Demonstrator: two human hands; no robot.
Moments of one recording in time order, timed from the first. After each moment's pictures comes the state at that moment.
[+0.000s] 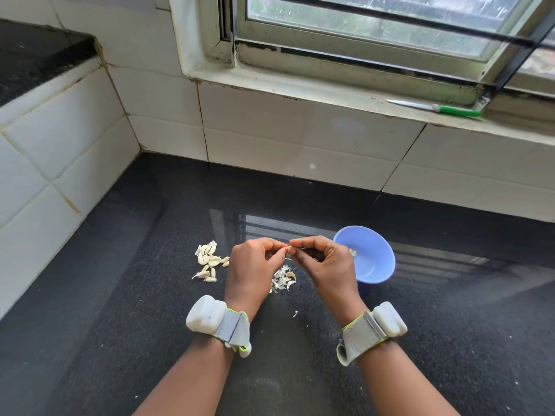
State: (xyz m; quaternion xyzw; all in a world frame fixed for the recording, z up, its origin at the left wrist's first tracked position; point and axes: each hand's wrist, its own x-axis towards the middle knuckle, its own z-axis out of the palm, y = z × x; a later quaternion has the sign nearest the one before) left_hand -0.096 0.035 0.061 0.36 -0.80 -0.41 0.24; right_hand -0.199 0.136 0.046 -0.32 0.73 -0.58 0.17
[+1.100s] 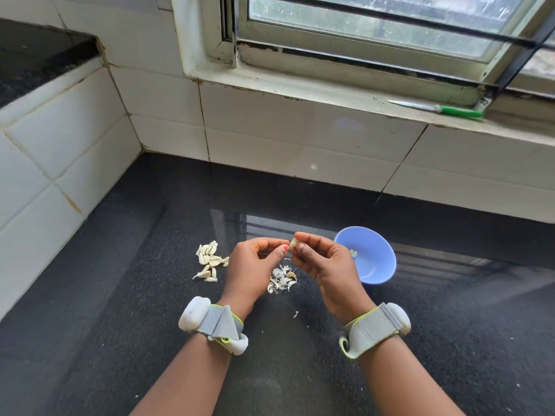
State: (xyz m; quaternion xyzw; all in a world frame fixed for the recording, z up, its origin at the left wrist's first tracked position) left_hand -0.094 0.033 0.054 0.36 -0.69 -0.58 0.23; right_hand -0.197 0.134 0.053 -0.15 0.56 -0.72 0.38
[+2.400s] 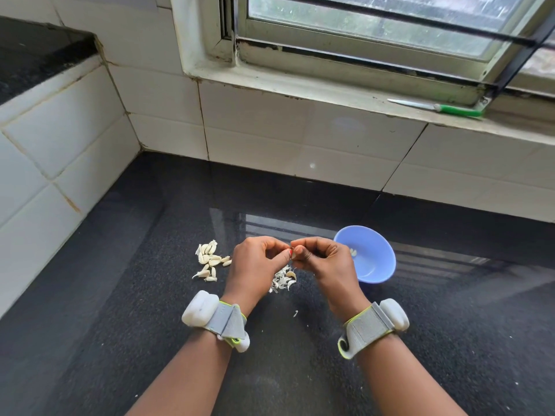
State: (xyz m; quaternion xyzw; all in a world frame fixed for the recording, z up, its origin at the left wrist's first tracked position) left_hand -0.096 0.033 0.066 0.36 -0.79 -0.46 0.19; right_hand -0.198 0.132 0.049 -0.22 0.64 -0.67 0.31
